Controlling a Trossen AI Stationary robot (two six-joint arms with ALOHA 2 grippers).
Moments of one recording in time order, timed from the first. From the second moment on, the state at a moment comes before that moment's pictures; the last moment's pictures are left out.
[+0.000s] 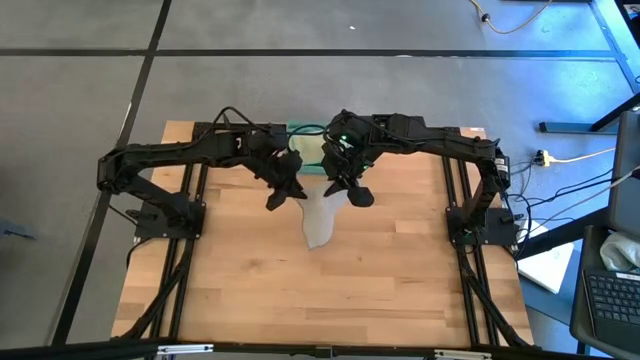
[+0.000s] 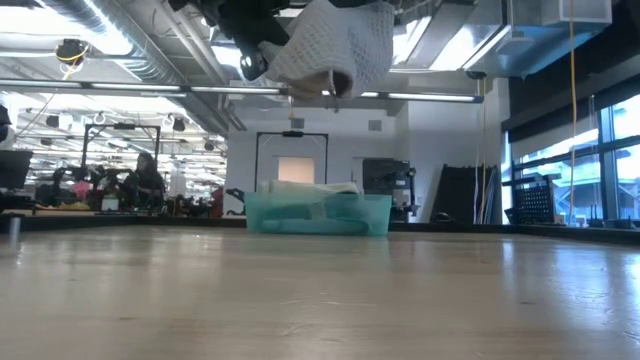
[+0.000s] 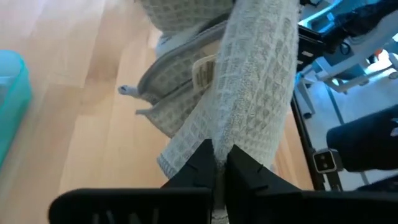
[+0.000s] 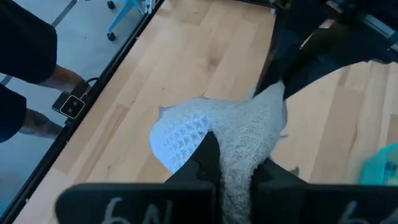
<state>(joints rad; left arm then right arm) 0.26 1.37 1.19 -0.55 0.50 -0.08 -0.18 1.80 1.91 -1.01 -0.52 -0.39</state>
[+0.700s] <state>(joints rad) 0.27 1.30 1.29 -0.65 0.41 -0.13 -0.21 1.80 1.85 -1.14 -0.37 -0.35</state>
